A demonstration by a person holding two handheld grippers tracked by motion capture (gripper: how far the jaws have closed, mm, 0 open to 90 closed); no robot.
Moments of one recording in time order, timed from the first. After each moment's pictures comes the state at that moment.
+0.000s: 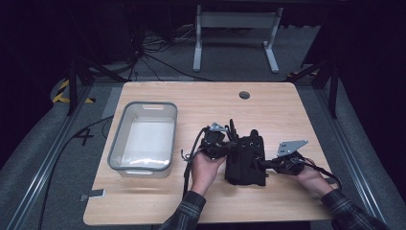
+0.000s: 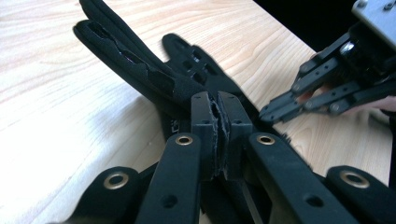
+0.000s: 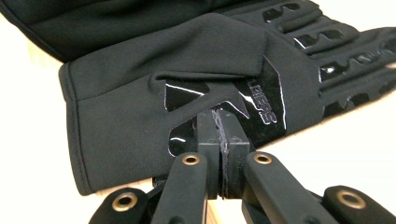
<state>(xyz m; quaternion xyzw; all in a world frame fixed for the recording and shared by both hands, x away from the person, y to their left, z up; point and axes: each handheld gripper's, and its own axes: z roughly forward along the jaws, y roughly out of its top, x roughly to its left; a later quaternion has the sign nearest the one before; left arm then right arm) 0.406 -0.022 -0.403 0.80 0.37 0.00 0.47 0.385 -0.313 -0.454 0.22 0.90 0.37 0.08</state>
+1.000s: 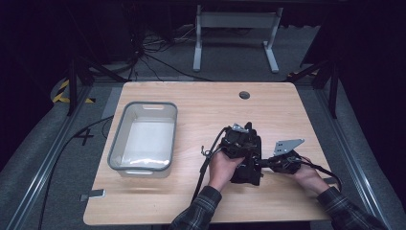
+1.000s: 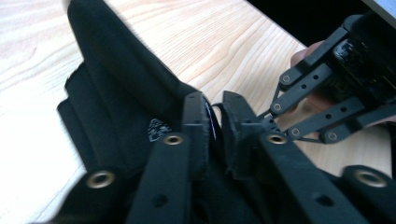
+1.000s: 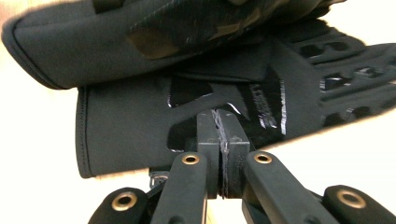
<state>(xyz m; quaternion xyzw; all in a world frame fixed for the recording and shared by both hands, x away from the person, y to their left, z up) 0.416 -0.078 -0.416 0.82 0.33 -0.03 0.47 0.388 -0.306 -0.449 0.21 0.90 0.37 0.09</state>
